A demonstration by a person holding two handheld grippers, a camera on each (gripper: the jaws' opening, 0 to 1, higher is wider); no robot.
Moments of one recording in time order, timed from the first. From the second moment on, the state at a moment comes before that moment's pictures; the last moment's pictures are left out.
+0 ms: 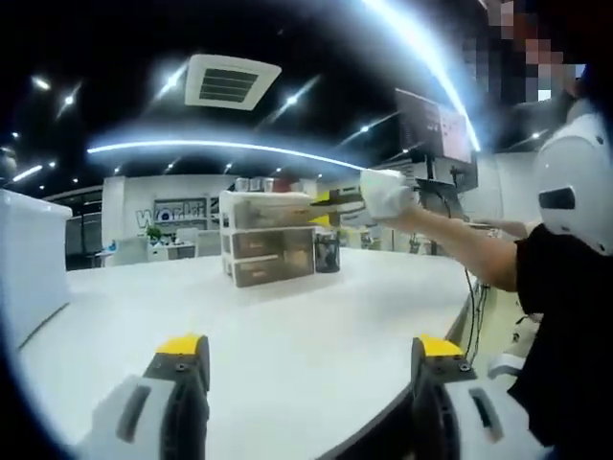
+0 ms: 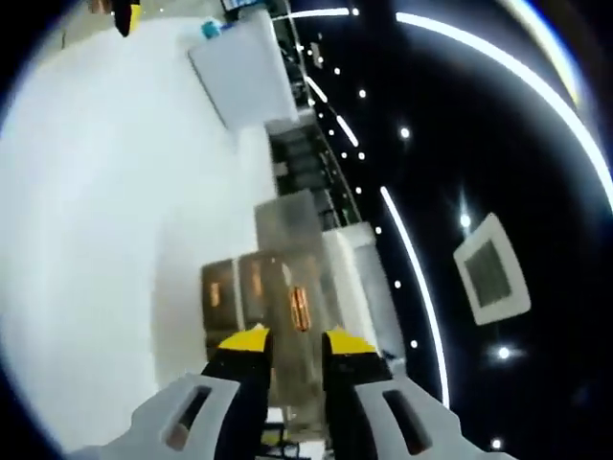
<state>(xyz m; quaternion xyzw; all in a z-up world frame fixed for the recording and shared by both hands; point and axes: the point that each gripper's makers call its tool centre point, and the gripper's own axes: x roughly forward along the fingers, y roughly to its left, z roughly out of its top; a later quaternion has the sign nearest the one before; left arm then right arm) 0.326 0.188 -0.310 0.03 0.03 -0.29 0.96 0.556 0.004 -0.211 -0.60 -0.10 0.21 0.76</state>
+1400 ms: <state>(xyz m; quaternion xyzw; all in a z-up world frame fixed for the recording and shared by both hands) 0.319 0.186 -0.315 0.03 0.04 -0.30 0.95 0.629 0.002 -0.208 -0.65 -0.07 0.18 0.74</state>
